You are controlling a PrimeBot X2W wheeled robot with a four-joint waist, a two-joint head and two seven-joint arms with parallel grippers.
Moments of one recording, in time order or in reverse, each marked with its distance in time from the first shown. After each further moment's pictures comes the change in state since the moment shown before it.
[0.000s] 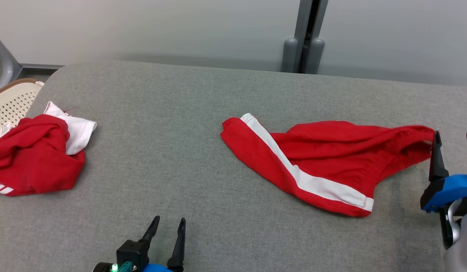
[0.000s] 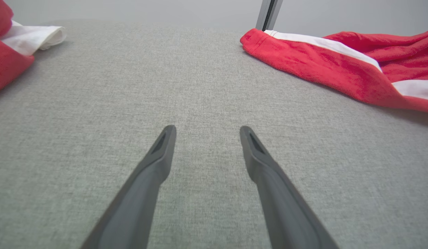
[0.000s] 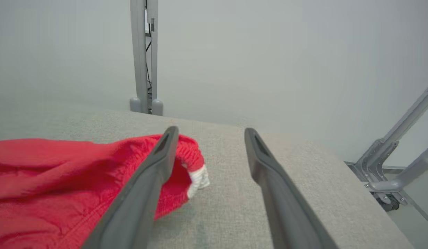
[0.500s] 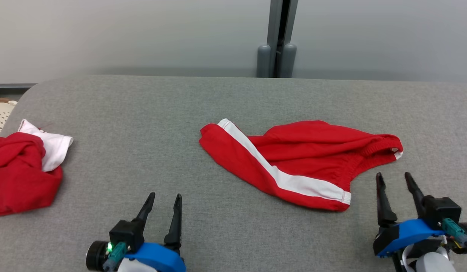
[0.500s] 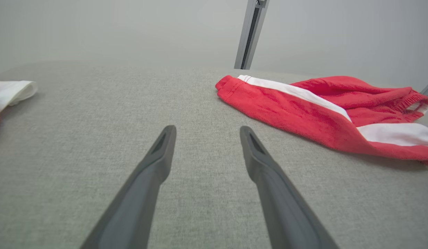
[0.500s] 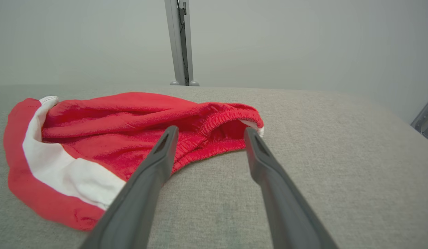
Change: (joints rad) left arm -0.036 0.000 0.016 -0.038 -0.022 0.001 0.000; right arm 0.241 0.110 0.182 -0.190 0.199 0.000 -0.001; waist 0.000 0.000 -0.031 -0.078
